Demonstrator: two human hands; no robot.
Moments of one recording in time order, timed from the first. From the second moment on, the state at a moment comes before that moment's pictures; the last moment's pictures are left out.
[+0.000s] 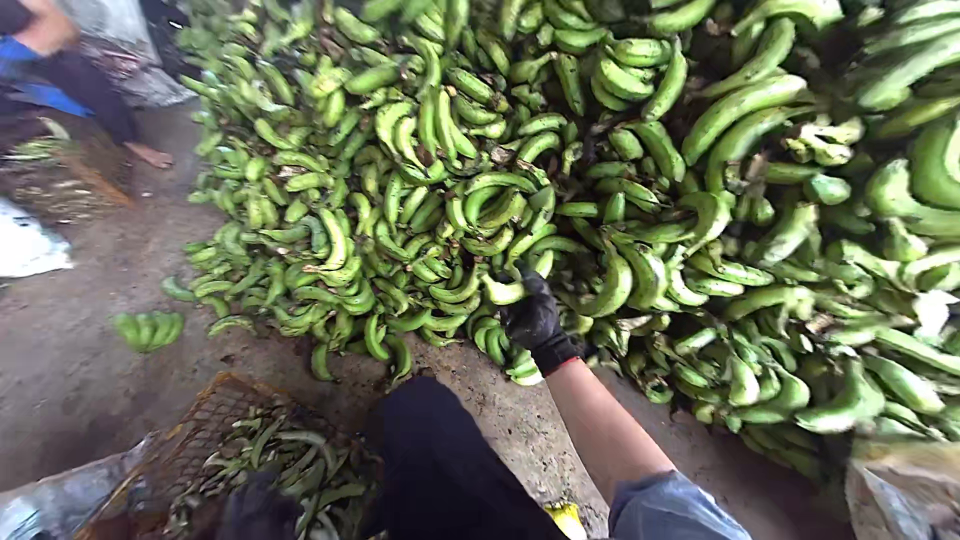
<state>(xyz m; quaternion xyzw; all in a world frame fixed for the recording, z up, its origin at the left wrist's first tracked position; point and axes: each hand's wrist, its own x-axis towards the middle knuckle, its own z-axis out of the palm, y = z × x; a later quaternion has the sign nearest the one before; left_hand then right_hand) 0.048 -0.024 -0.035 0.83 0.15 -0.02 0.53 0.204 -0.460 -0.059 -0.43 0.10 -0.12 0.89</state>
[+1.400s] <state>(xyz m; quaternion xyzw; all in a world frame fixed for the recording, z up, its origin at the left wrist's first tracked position) 0.002 -0.041 -0.014 0.66 0.07 0.08 0.74 0.181 -0.108 0.023 -0.31 -0.19 0.26 0.90</state>
